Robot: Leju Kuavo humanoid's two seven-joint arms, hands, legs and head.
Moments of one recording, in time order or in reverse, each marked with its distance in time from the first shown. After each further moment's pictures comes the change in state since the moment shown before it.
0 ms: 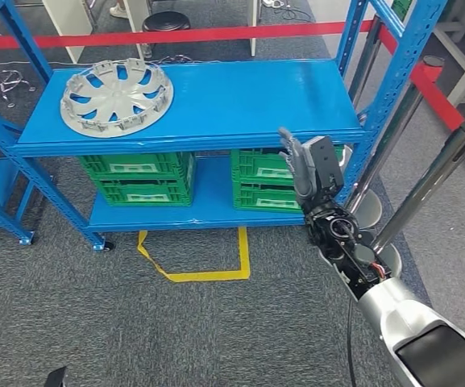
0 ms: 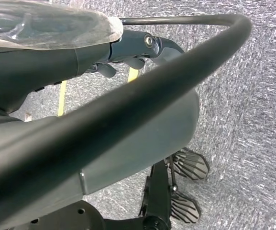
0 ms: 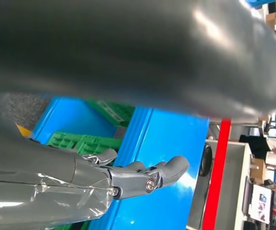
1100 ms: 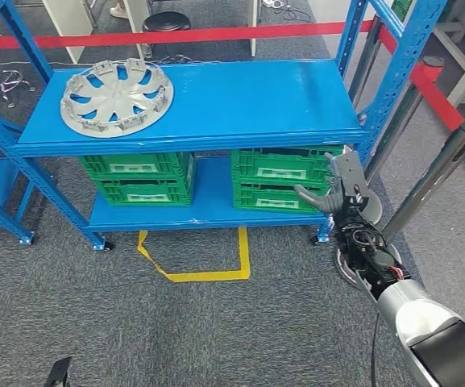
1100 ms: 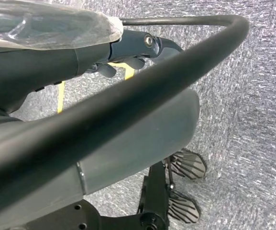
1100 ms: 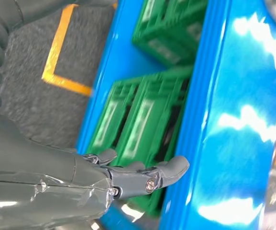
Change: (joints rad) left arm -0.030 0.001 0.000 -0.008 -0.054 0.008 0.033; right arm -0.019 -0.072 0.014 0.219 -0.052 -0.141 0.023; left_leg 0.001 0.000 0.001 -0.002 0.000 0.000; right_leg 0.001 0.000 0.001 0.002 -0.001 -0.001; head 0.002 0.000
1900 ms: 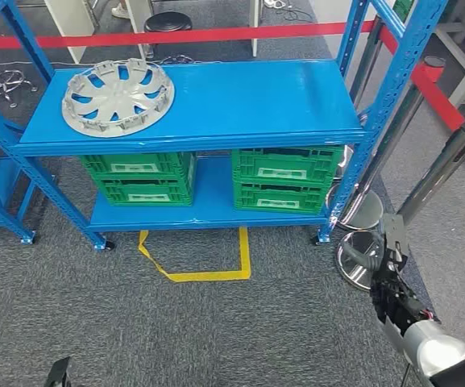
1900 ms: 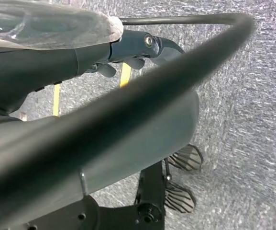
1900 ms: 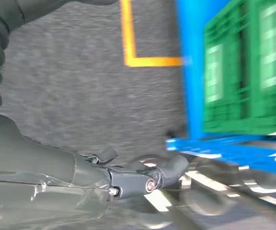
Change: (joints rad) left arm 0.019 -0.002 0.070 -0.020 -0.032 -0.019 -0.006; right arm 0.108 -0.111 -0.001 0.261 -0.278 -0.042 0.046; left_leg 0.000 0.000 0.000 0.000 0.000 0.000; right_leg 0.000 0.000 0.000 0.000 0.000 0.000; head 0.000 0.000
